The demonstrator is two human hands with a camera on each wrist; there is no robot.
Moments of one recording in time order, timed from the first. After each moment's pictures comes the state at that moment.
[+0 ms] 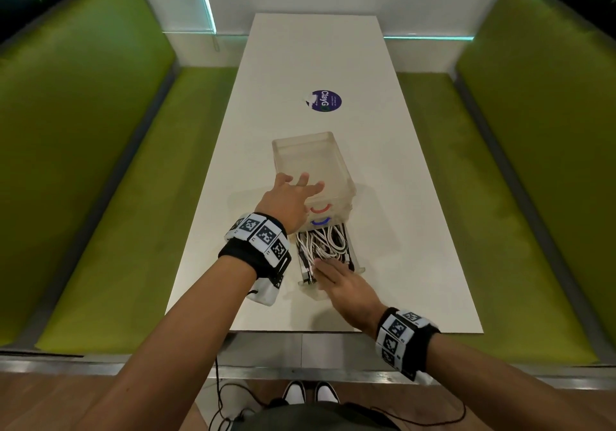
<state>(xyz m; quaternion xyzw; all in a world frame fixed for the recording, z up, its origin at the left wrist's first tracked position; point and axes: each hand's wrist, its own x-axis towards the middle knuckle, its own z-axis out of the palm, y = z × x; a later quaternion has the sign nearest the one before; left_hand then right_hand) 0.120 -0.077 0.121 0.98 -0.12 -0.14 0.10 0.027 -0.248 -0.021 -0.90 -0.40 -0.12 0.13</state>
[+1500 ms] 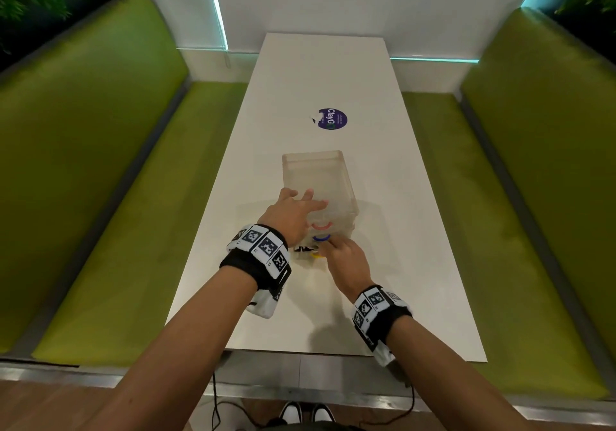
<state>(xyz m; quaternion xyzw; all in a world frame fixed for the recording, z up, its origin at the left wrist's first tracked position) 0.129 -0.076 0.127 0.97 -0.12 -0.16 0.11 0.104 -0.226 0.010 -0.96 -0.22 -0.11 0.16</state>
